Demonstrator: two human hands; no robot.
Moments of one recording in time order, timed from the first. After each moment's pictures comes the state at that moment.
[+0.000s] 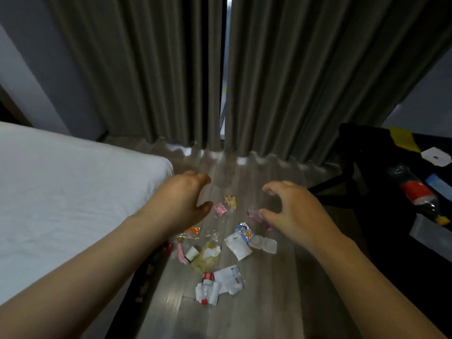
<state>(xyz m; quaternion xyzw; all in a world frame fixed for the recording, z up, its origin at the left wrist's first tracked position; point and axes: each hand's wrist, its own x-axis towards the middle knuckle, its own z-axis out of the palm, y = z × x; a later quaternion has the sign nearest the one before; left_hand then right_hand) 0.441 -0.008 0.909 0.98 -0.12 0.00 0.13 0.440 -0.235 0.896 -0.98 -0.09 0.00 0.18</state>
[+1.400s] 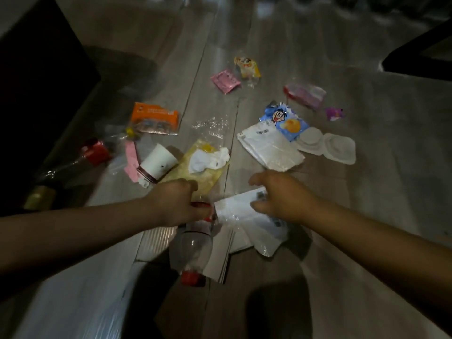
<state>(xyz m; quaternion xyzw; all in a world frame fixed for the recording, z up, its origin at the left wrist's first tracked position) 0.578 -0.007 0.015 0.96 -0.10 -0.23 0.12 0.589 -0.246 0.039 -0.95 -0.17 0.22 0.15</state>
